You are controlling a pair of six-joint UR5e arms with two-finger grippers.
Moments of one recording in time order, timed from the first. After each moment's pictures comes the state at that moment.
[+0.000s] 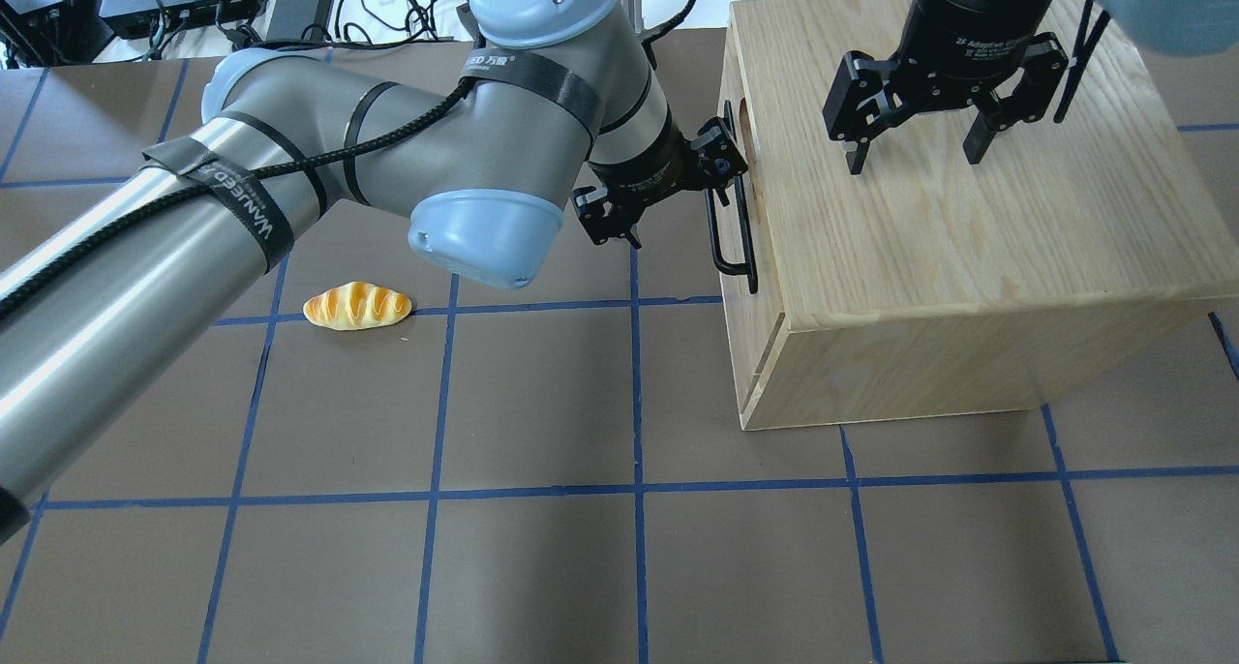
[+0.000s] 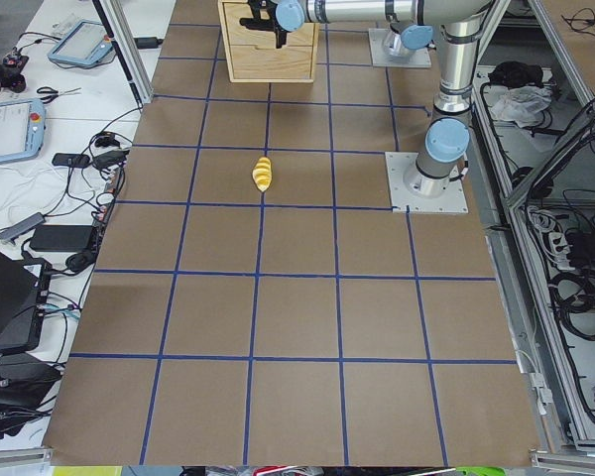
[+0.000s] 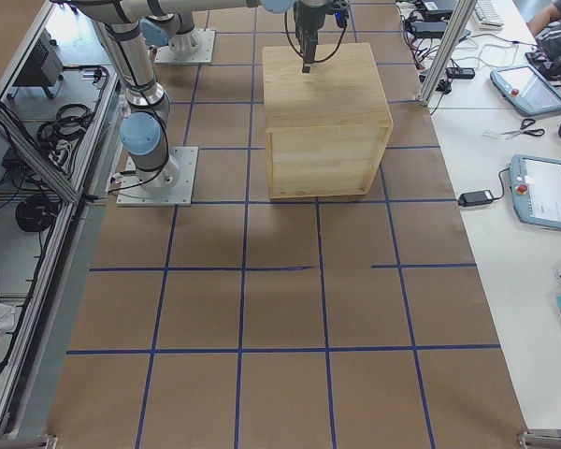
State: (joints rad) left arm -1.97 -1.85 -1.57 -1.08 1.35 -0.72; right arm 1.61 -1.51 1.43 -1.44 -1.61 0.02
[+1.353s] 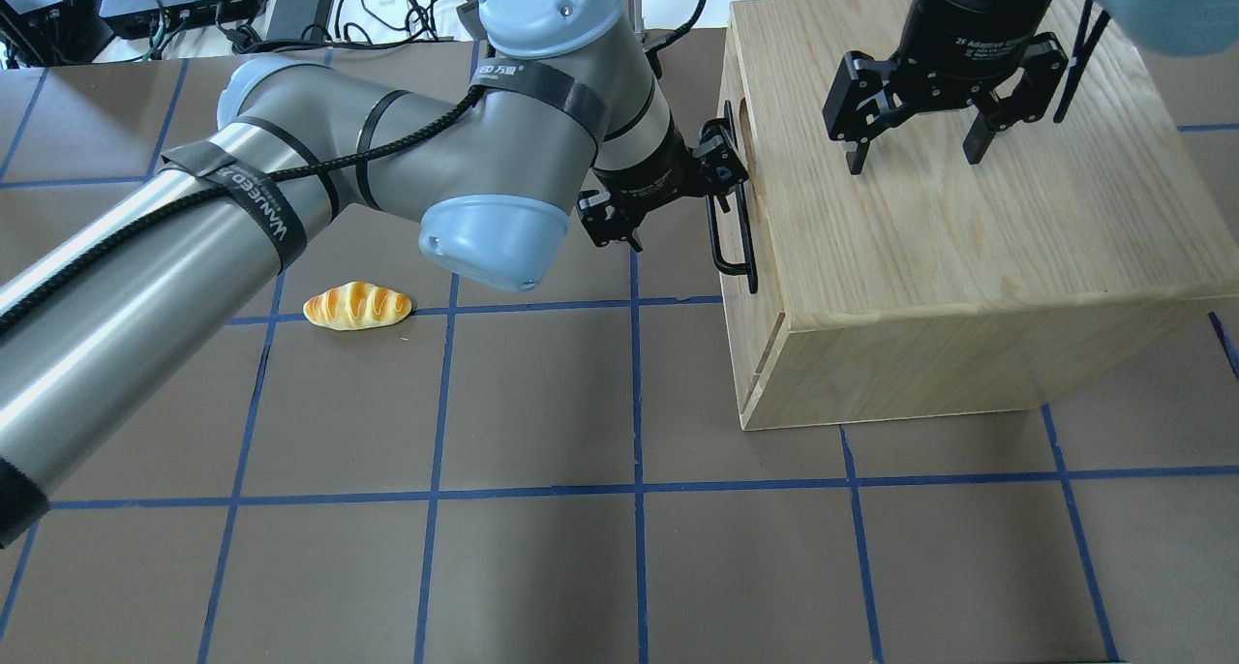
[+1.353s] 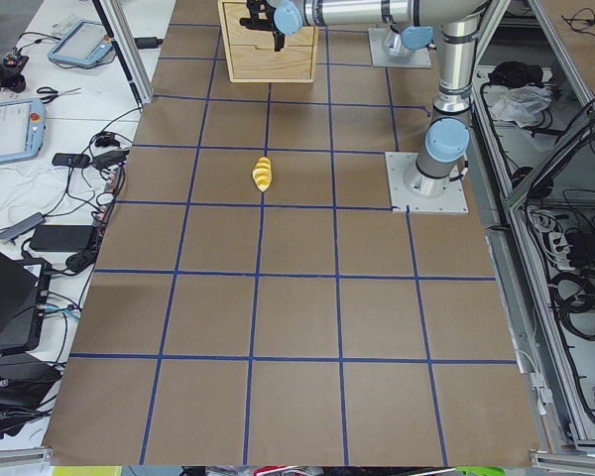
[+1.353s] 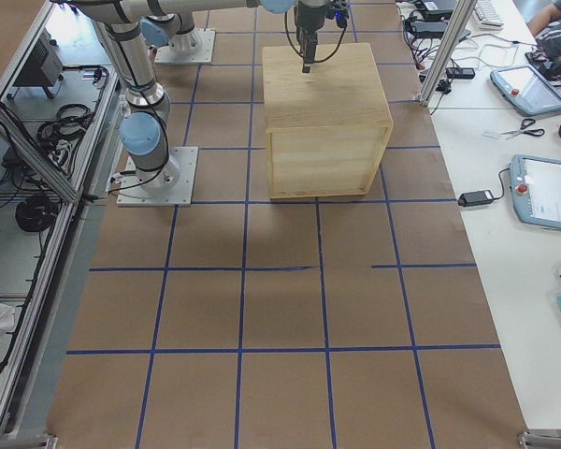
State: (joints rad) left arm -1.97 -1.87 -1.58 -1.05 1.35 -0.68; right arm 1.61 -1.51 1.43 -1.44 -1.61 0.01
